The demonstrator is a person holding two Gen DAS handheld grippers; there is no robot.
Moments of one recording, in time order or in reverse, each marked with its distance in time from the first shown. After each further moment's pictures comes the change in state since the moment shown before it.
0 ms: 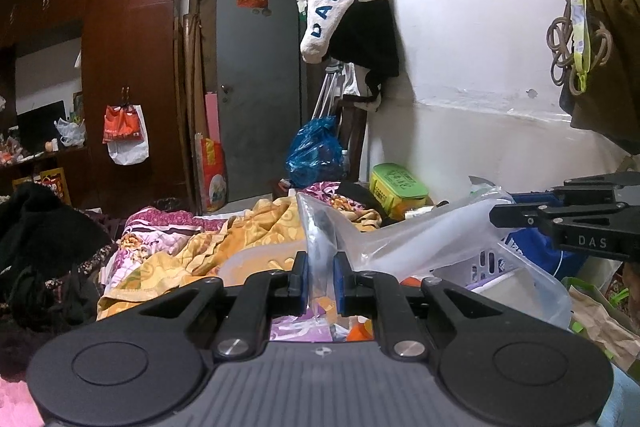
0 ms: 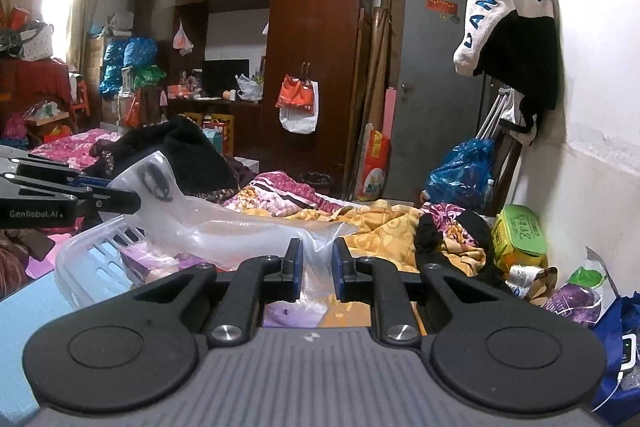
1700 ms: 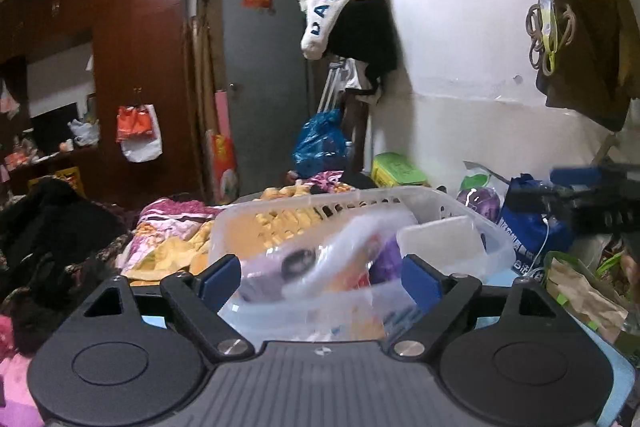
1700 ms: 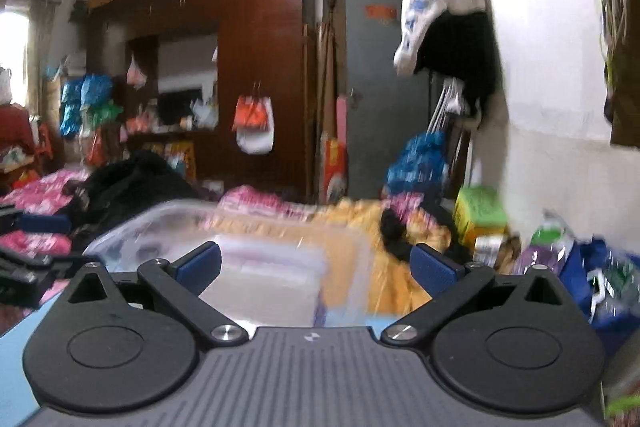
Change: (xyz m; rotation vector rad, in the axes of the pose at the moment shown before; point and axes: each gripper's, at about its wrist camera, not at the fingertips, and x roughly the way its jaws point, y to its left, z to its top) left arm -0.076 -0.041 -0.033 0.016 0.009 0.051; right arm -0.076 0.021 -0.026 0.156 0.002 -0.103
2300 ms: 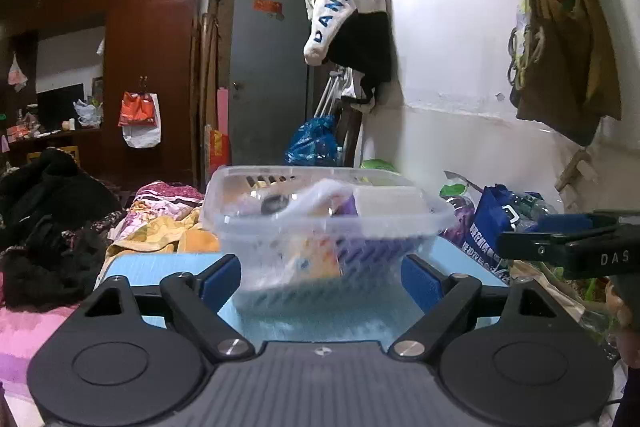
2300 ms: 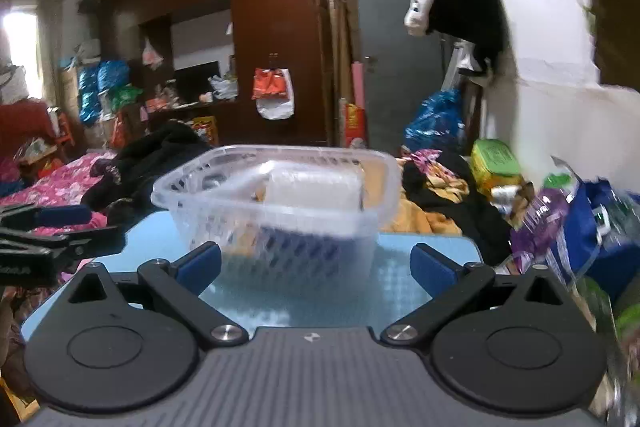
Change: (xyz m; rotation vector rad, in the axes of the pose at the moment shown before) left arm -0.075 -0.014 -0.061 -0.100 -0.041 -0.032; right arm -0.056 0.012 -0.052 0.062 0.044 0.037
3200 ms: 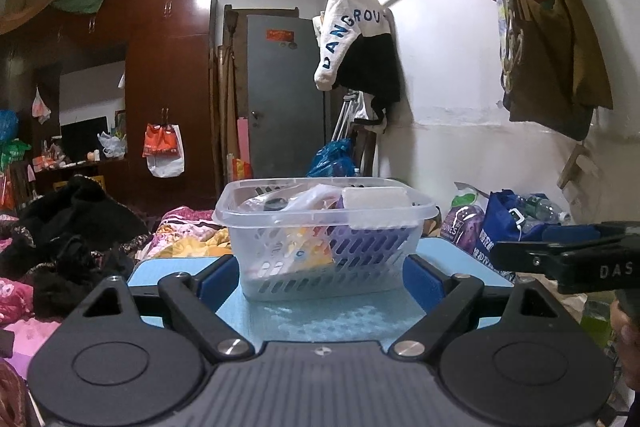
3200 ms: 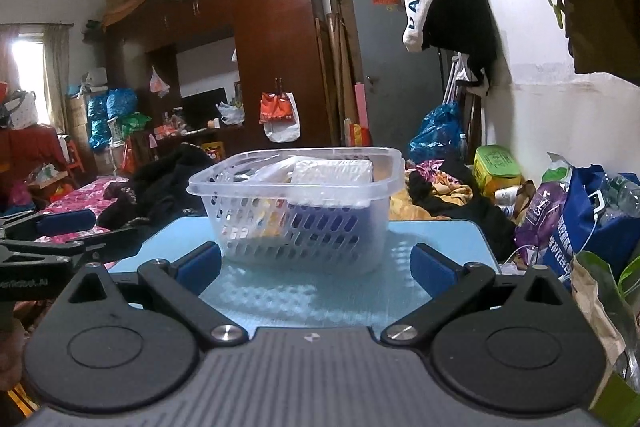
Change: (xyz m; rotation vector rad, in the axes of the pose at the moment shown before) left arm -0.046 -0.039 -0.022 0.062 -0.076 0.084; right arm -0.034 0.014 -0.030 0.023 -0.084 0.024
